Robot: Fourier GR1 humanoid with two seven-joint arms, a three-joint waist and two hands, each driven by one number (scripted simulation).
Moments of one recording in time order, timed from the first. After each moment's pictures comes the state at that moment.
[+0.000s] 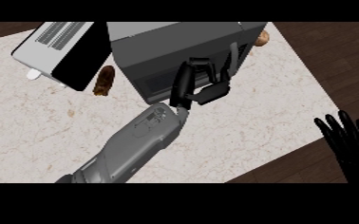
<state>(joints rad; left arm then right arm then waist) -0.84 0.00 -0.68 -0.90 0.64 0.62 -0.33 0.24 -0.48 0.02 -1.73 -0.57 0.55 -0.53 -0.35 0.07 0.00</state>
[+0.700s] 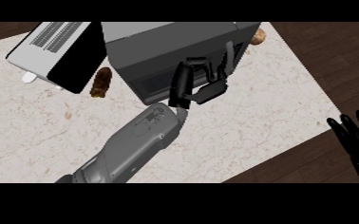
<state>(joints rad) -0.84 0.00 -0.69 -0.87 0.69 0.65 -0.42 0.25 -0.54 -0.01 -1.81 -0.65 0.58 -0.49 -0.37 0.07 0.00</state>
